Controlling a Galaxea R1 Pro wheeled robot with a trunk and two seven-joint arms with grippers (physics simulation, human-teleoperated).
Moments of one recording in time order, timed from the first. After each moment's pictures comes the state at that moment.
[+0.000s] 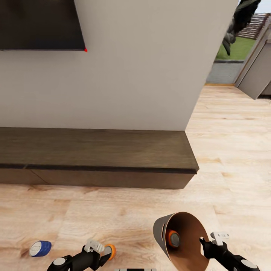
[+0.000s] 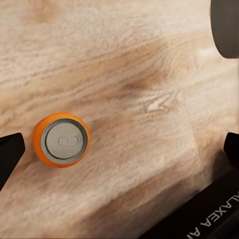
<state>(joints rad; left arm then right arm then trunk) -0.26 0.05 0.06 -0.71 -0.17 0.09 -0.64 -0.12 -0.23 -0.12 -1.02 -0.12 0.26 0.34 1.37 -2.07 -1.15</state>
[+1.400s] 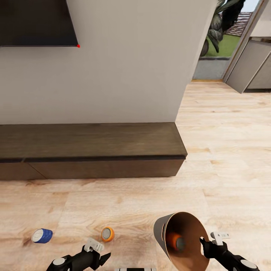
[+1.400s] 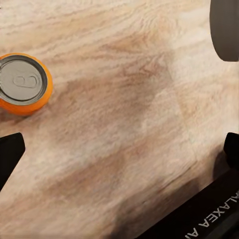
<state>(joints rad) -0.26 0.05 0.06 -0.71 -0.16 0.09 -0.64 -0.12 -0.23 -0.12 -1.02 -0.11 0.26 0.32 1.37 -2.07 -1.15</state>
